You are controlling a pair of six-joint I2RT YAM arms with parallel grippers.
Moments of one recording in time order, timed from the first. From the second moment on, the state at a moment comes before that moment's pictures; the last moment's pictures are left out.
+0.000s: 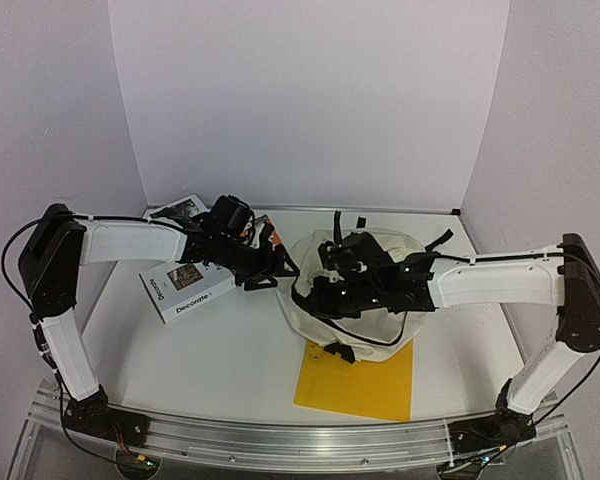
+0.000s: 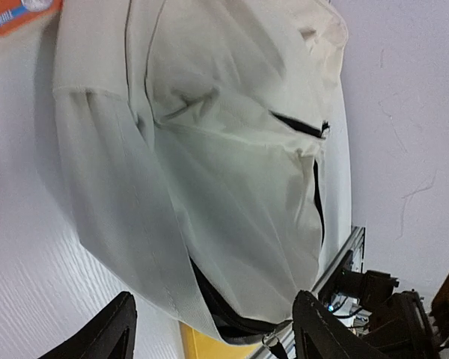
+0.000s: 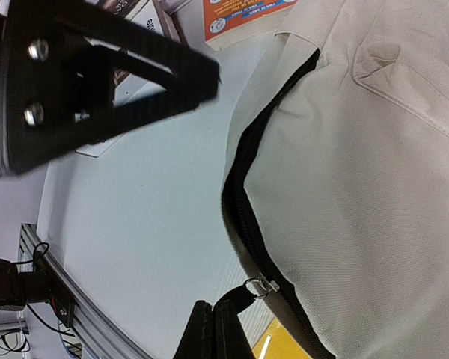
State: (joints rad) left arm -0.70 1.81 1.28 -0.22 0.45 -0.77; right arm 1.01 1.66 1.13 -0.22 0.03 0.82
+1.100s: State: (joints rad) left arm -0.76 1.88 1.25 -0.19 0.47 -0.88; right arm 1.02 1.66 1.13 -0.22 0.03 0.81
